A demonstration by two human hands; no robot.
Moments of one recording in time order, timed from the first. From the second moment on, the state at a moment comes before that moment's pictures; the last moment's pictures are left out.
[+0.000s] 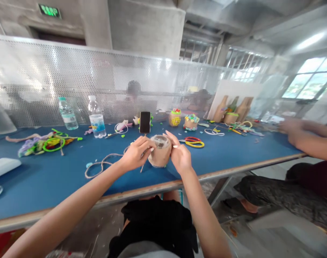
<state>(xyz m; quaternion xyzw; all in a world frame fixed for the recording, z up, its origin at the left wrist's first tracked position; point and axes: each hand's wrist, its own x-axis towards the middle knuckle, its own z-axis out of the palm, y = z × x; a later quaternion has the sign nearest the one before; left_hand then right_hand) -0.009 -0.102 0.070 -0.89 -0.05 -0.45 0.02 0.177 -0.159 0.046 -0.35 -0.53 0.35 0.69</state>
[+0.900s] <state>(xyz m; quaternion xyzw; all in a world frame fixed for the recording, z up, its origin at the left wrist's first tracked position) 0.005 -0.071 0.053 -0.88 -0.18 -0.39 -0.21 0.153 -0.149 0.034 -0.53 -0.50 0.09 0.68</state>
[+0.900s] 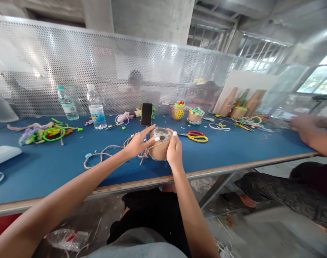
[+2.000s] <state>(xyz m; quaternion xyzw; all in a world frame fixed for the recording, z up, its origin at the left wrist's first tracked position) 0.069 -0.091 0.203 -0.95 -0.24 0.18 0.05 0.218 -0.154 0.128 -0.57 -0.79 0.04 0.20</state>
